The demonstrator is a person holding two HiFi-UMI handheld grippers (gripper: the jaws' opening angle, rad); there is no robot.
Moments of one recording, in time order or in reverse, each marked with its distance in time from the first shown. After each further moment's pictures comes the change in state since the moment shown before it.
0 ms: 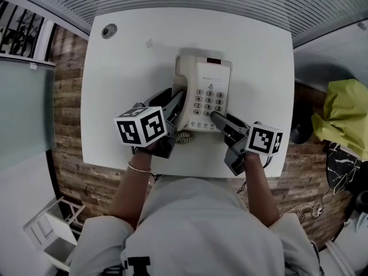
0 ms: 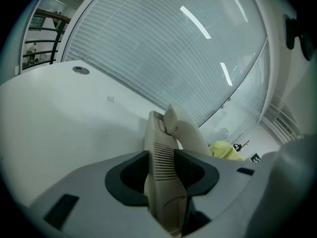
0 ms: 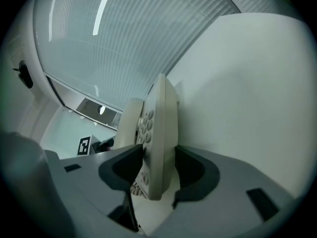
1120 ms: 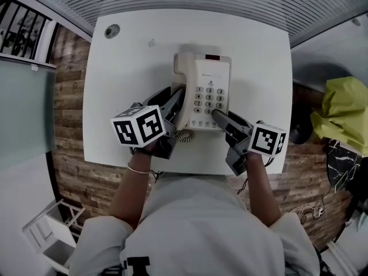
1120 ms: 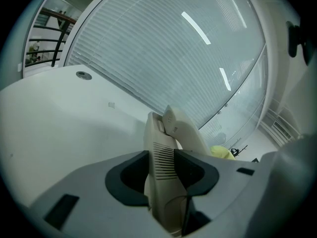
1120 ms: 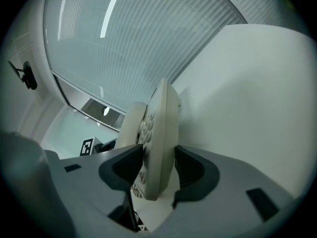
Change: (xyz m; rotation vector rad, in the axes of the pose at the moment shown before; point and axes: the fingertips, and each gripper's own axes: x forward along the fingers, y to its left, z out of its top) left arm -0.019 -0.010 0.009 -0.026 -0.041 -0.016; right arm -0.010 0.023 0.004 -0.039 -0.050 0.030
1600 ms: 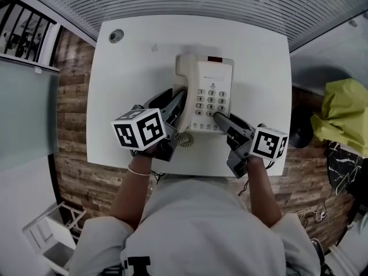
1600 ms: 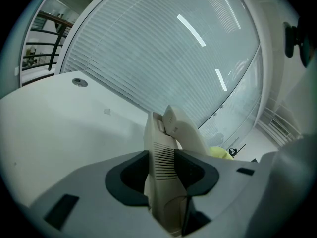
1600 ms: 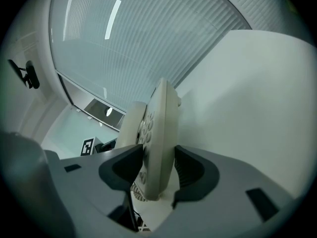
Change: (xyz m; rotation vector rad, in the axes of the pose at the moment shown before) left arm -0.009 -0.013 0.012 0.031 -0.026 -0.024; right arm -0.009 0.007 0.009 -0.047 -0.037 -0.004
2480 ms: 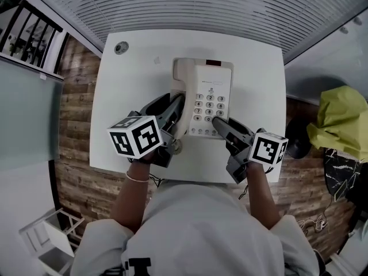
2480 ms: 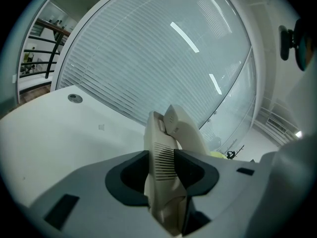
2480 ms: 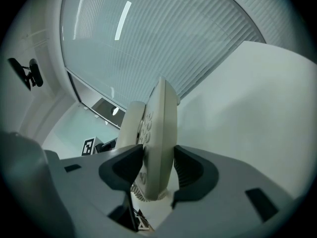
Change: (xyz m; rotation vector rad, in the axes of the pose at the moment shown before) left arm -0.025 -0.028 0.031 0.048 -0.082 -0.026; right arm -0.008 0.047 0.018 -0.050 -0.025 0.110
